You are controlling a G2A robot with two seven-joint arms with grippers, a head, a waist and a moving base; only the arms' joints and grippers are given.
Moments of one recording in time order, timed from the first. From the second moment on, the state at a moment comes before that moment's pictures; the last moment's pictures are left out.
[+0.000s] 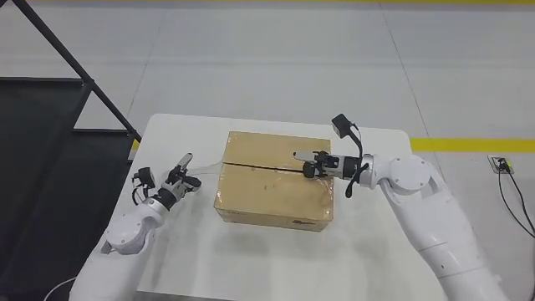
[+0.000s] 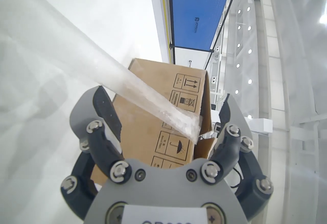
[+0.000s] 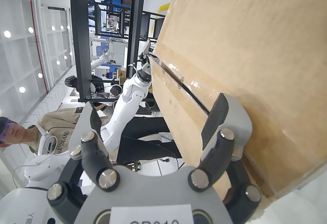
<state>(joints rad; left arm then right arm) 0.95 -1.14 -1.32 -1.09 -0.42 -0.14 -0.41 -0.61 -1.22 1.13 -1.14 0.15 -0.16 1.05</state>
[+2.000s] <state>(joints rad) 0.68 -1.23 -1.25 -0.71 -0.56 -0.47 -0.58 -0.60 -1.21 1.09 -1.21 0.13 -0.06 1.02</state>
